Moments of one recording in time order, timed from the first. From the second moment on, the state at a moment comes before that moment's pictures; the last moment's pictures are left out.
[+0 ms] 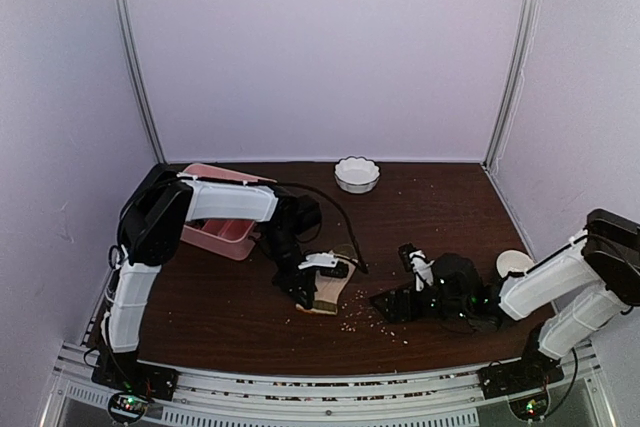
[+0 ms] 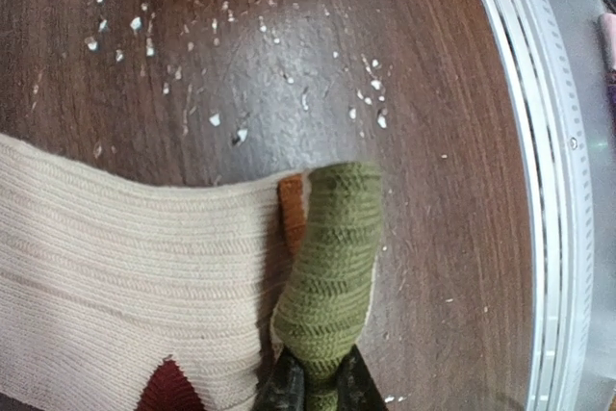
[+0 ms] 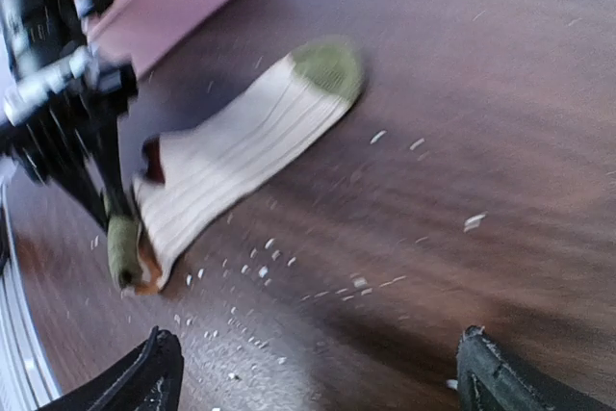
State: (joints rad) left arm -0.82 2.27 1.68 -1.08 0.63 0.92; right arm 0.90 1.45 0.29 0.61 0.03 0.52
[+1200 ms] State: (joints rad) left arm -0.77 2.53 2.01 -1.49 0.77 0.81; right arm 1.25 1.86 0.73 0.56 0.23 -0.41
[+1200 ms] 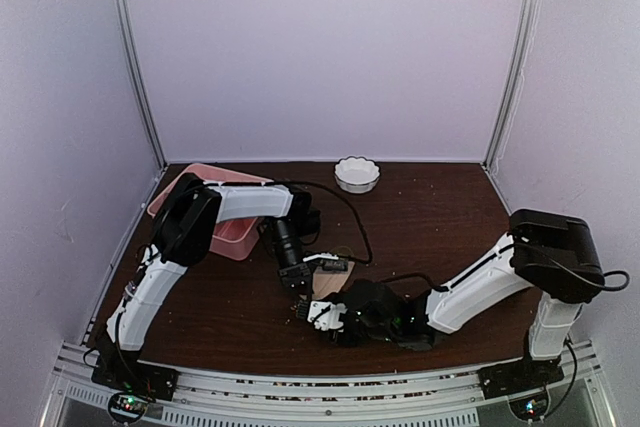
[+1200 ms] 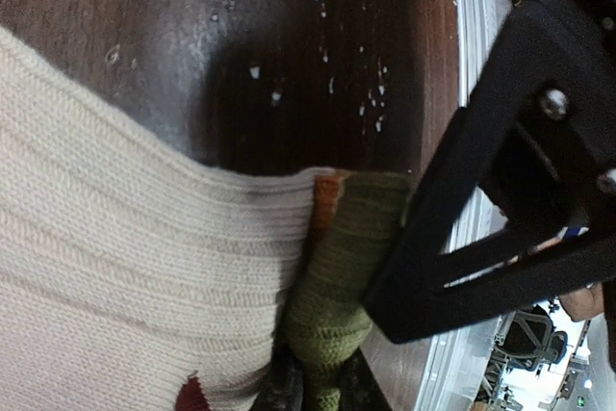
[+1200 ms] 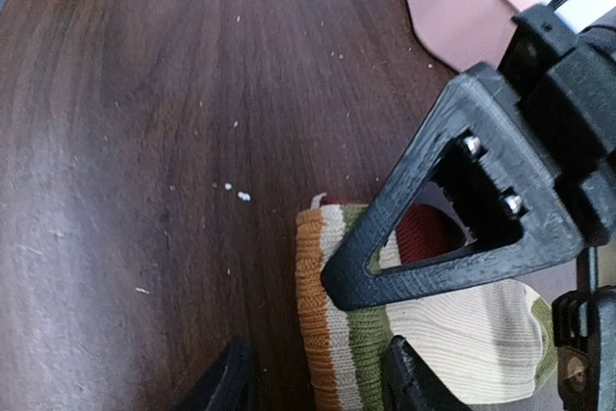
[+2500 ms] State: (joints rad) left arm -0.74 1.96 1.35 -0.86 0.71 0.92; right arm 1.04 1.91 0.76 0.54 -0.19 0.12
